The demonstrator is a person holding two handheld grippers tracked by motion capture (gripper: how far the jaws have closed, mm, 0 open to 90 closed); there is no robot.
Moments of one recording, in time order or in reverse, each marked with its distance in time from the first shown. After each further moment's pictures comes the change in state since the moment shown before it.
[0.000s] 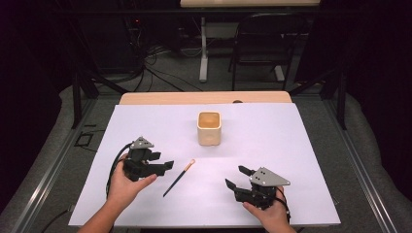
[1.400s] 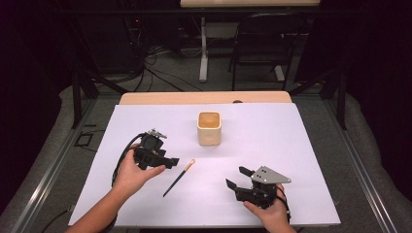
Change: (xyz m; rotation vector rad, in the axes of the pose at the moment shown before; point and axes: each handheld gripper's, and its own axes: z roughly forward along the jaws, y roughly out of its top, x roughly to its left) left arm -0.007 0.035 0.020 0.215 0.020 0.001; right arm -0.005 -0.005 0.004 0.007 0.008 0.061
